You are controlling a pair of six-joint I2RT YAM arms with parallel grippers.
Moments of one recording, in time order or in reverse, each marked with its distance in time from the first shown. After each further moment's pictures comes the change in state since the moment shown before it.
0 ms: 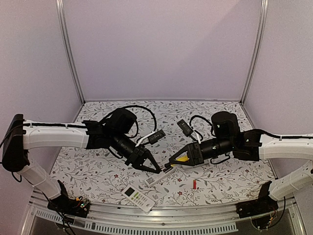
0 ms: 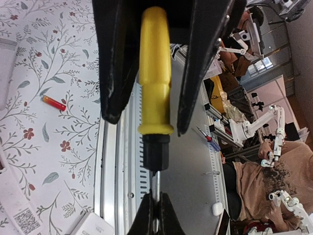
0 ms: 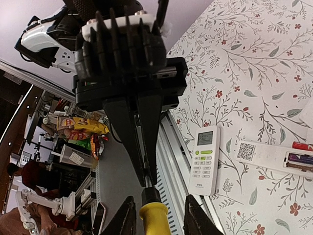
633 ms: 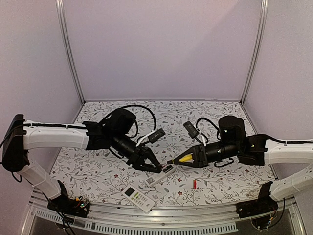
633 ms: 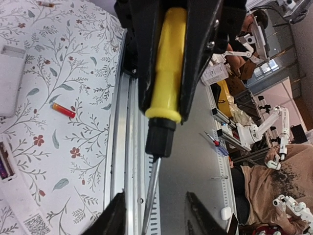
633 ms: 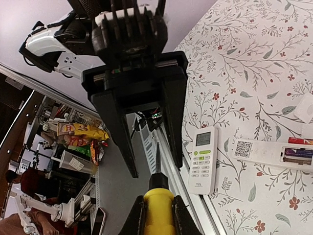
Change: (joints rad) left arm 0.002 0.000 -0.011 0.056 -0.014 0.000; right arm 0.005 -0.074 -0.074 0.049 0.024 0.027
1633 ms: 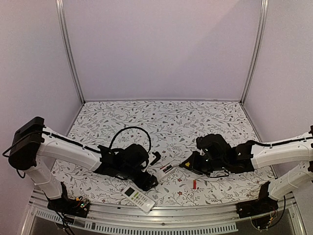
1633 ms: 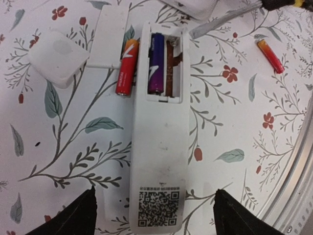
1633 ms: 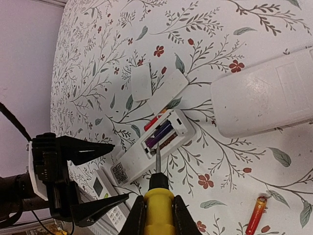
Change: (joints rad) left arm -0.226 0.119 -0.175 0.005 -1.015 -0.126; right arm 0.093 0.135 -0.045 -0.206 0.685 0.494
